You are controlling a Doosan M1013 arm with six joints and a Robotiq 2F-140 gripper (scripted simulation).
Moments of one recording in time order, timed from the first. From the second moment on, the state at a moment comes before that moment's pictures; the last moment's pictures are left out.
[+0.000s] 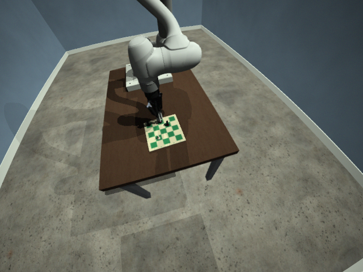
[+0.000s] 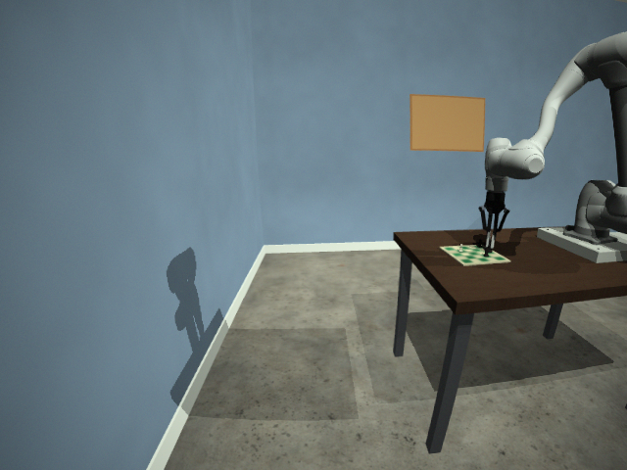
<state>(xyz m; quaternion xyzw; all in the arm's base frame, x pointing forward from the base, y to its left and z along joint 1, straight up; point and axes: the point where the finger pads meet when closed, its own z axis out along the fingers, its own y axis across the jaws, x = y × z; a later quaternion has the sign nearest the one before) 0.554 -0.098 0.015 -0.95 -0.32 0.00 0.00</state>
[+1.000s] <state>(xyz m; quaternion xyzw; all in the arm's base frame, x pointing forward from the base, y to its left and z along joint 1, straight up) 0.554 -0.098 0.012 -0.95 -0.32 0.00 0.00</state>
